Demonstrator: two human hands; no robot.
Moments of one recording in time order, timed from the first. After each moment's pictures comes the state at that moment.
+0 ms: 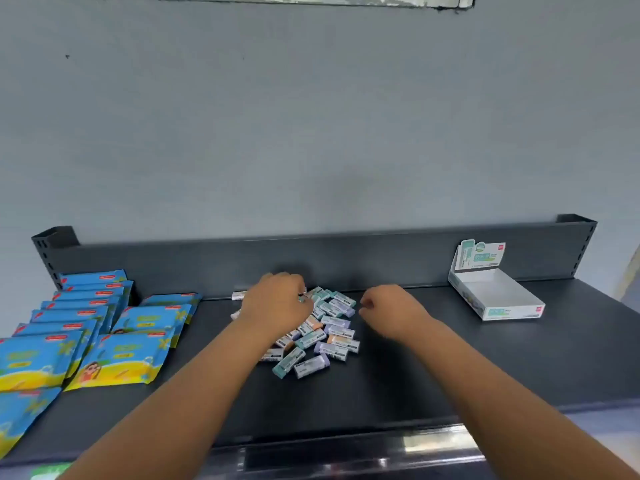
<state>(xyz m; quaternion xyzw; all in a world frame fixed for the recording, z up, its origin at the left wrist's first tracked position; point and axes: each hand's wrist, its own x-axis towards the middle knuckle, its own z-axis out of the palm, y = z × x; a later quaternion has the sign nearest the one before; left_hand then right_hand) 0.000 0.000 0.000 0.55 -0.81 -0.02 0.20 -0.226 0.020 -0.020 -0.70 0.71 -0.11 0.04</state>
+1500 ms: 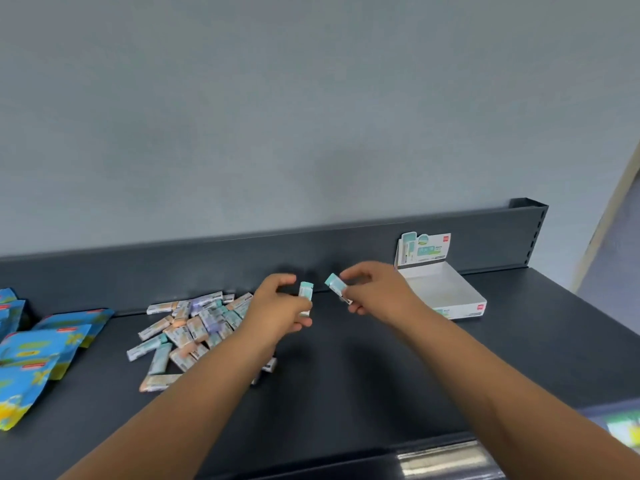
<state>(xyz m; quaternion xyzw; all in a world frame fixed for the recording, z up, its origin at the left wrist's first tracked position) -0.156 0.007 -0.010 0.55 -0.53 -0.50 0.41 -0.336 0.035 0.002 -0.54 0.66 -0.43 0.31</state>
